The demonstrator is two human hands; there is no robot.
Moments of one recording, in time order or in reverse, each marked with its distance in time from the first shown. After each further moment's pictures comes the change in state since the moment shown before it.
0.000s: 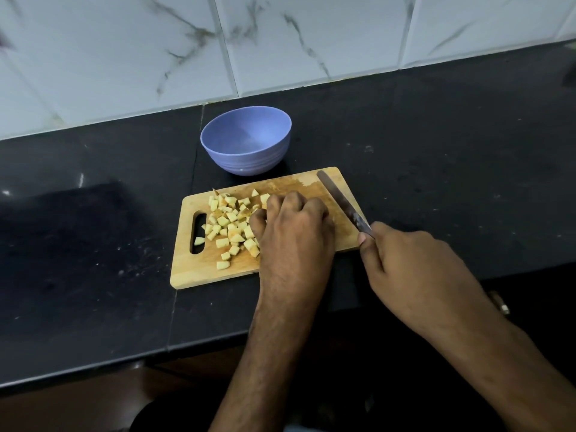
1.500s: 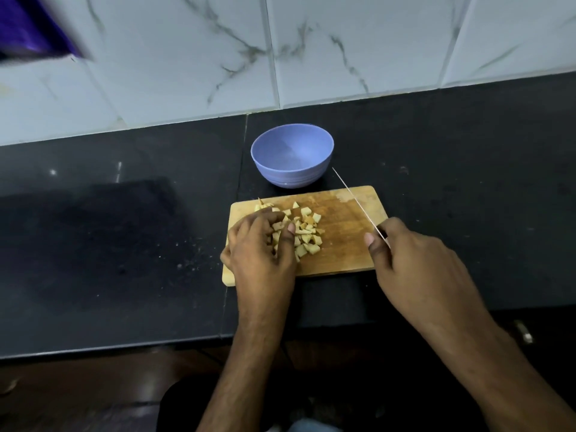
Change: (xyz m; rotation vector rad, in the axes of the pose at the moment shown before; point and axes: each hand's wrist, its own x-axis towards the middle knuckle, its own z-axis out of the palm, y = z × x) left_hand -0.018 -0.064 -0.032 -0.345 0.306 -0.297; right_hand 0.010 -0.026 -0.008 0.036 0.154 -0.030
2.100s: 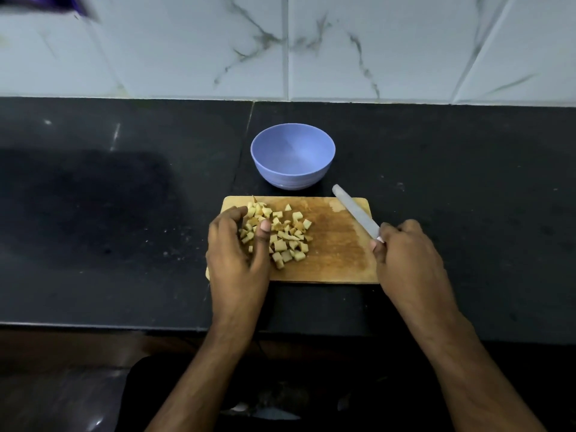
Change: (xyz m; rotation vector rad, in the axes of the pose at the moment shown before) left_hand 0.002 -0.001 -0.002 -0.111 0.105 -0.097; right_hand 0.044 0.028 0.010 -0.035 -0.046 0.053
